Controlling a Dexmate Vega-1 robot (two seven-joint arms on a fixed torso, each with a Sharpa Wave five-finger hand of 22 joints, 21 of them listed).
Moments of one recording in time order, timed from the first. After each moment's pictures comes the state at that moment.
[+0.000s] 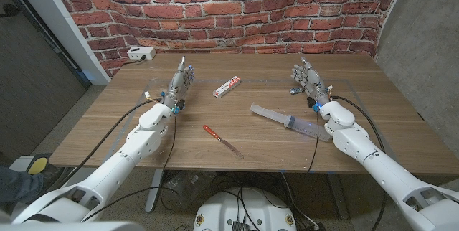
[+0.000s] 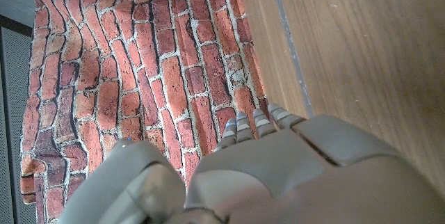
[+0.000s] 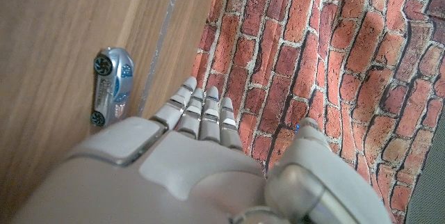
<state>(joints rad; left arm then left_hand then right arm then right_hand) 0.83 0.50 0.37 -1.27 -0.67 -0.29 -0.06 0.29 -0.04 -0.05 0.11 0.29 -0.03 0.05 0.19 0.18 0.01 0.01 0.20 0.18 -0.04 0.02 0.18 0.18 -0.06 -0.04 0.19 0.17 -0.86 -0.51 -0.37 -1.33 0.63 0.30 0.01 0.30 0.03 0.22 -0.06 0.17 0.23 0.14 0.19 0.18 0.29 0.15 0.22 0.18 0.18 0.12 0.19 0.18 0.28 -0.01 0.25 0.18</state>
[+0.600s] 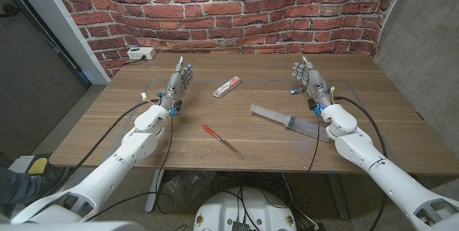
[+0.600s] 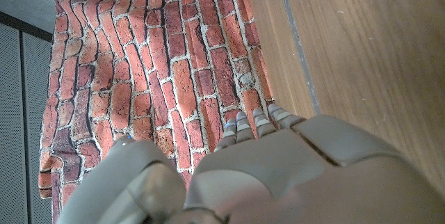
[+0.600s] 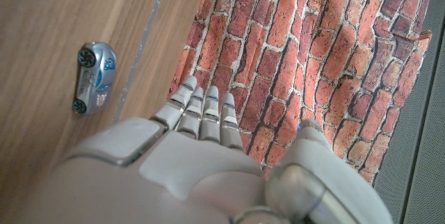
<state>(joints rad) 0.89 0.55 0.35 -1.35 -0.68 -0.31 -0.08 0.29 -0.03 -0.06 0.11 0.29 -0.03 0.05 0.19 0.18 0.01 0.01 0.20 0.18 -0.04 0.02 0.18 0.18 -0.07 -0.04 0.19 0.18 -0.94 -0.56 -0.36 -1.45 0.56 0.36 -0.06 0.28 0.02 0.22 -0.06 0.17 0.27 0.12 0.21 0.19 0.30 0.14 0.22 0.18 0.19 0.11 0.19 0.18 0.28 -0.01 0.25 0.18</state>
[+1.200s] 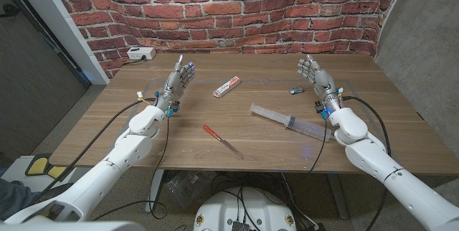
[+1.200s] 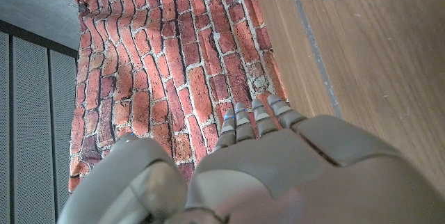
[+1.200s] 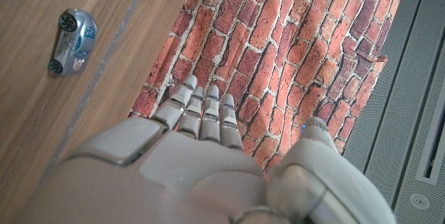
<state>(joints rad) 0.95 0.59 0.33 -1.45 -0.67 -0.34 -0.08 0.32 0.00 -0.07 0.10 0.29 0.10 0.06 0.23 0.18 0.14 0.04 0.23 0.18 0.09 0.05 0.21 0.18 0.04 0.05 0.22 0.18 -1.07 -0.65 -0.30 -1.61 0.45 0.41 -0.14 0.30 -0.01 0.20 -0.08 0.17 0.24 0.11 0.20 0.19 0.29 0.13 0.22 0.18 0.19 0.10 0.19 0.18 0.28 -0.01 0.24 0.18</state>
